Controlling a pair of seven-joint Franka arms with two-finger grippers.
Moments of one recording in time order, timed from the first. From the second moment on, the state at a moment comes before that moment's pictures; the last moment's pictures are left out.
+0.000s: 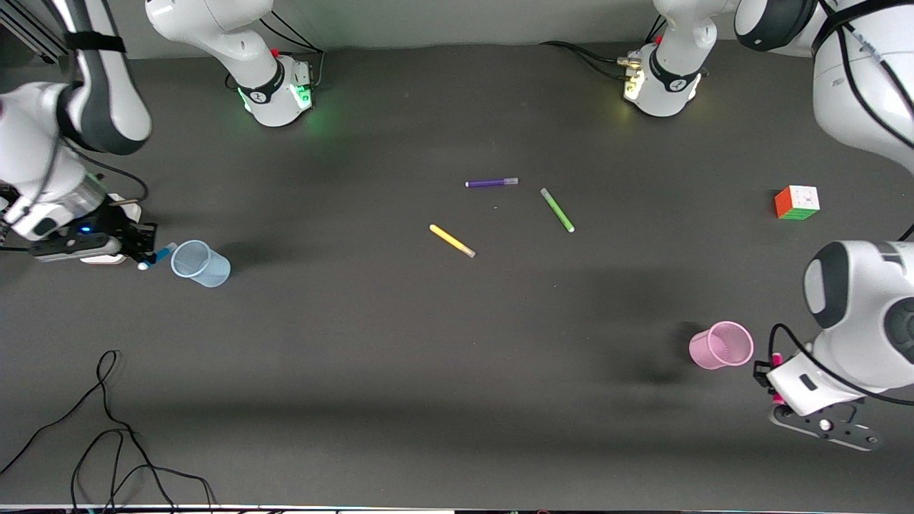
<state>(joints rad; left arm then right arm) 0.08 0.75 -0.17 -1.18 0.29 2.05 0.19 0.35 -0.11 -0.56 -2.44 -0.07 2.58 -0.30</state>
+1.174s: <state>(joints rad) 0.11 0.52 -0.15 -1.74 0.29 2.47 0.08 0.36 -0.04 -0.55 -2.42 0.02 2.54 -0.30</state>
